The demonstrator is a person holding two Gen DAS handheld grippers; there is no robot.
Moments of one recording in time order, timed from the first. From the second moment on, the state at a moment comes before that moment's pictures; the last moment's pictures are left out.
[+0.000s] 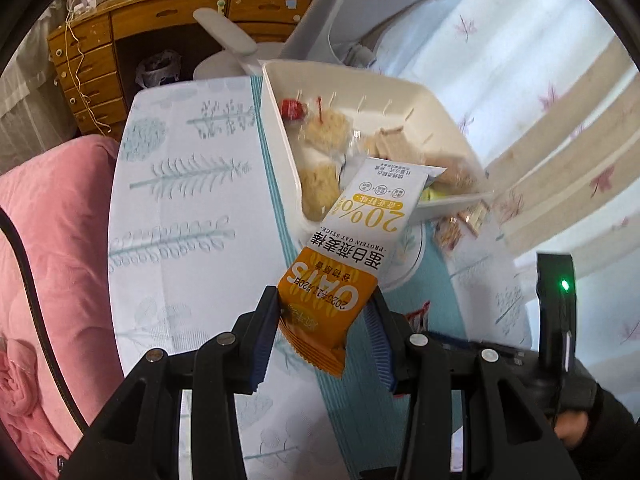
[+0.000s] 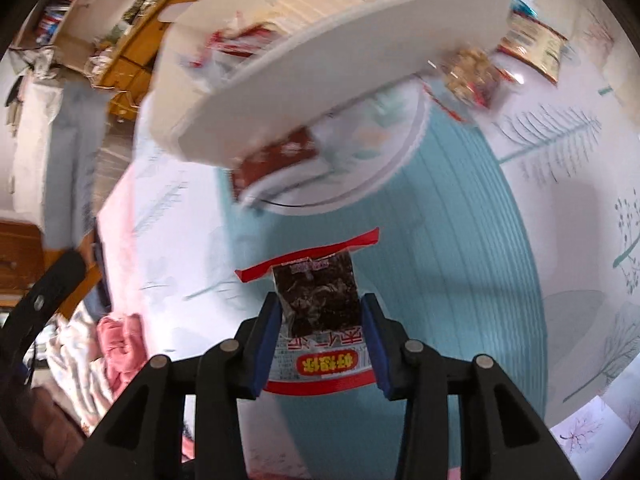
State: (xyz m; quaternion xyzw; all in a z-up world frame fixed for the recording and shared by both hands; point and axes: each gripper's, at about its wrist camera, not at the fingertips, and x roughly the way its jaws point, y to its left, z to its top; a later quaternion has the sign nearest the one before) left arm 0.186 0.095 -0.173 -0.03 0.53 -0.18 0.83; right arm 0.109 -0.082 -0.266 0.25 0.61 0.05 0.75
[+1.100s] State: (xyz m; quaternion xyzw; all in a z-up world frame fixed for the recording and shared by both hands) left arm 0.318 0.029 -0.169 -0.08 0.50 -0.18 0.84; right arm 0.220 -0.138 -0.179 0.13 0.41 0.03 0.90
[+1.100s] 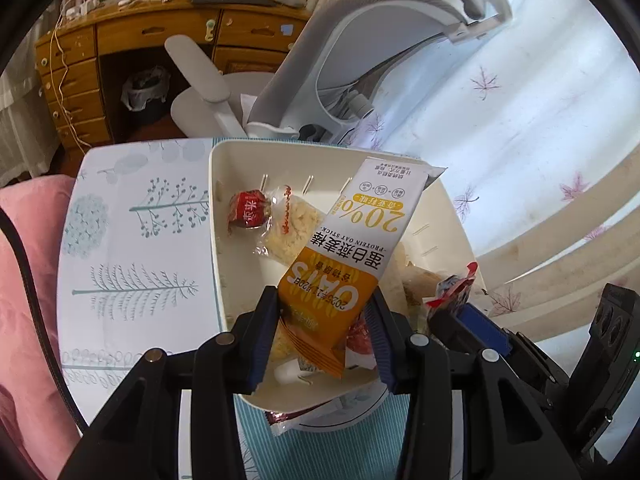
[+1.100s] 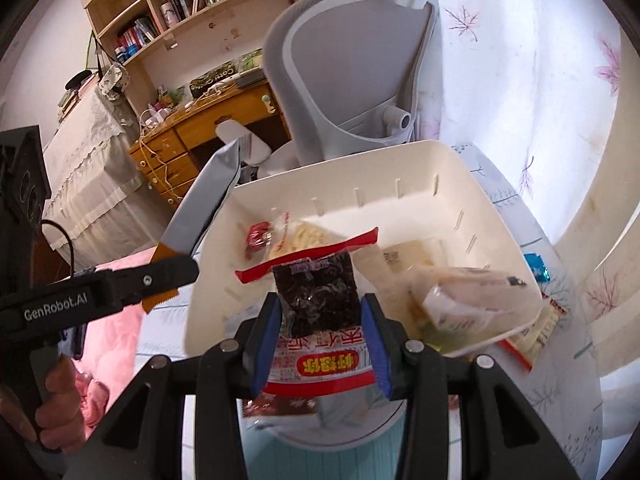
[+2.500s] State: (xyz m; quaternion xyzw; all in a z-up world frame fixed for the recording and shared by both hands) left arm 0.172 0.051 -0.179 -0.09 0.55 -0.14 0.82; right arm 0.068 -0.172 -0.178 0.10 0.39 -0.04 0.91
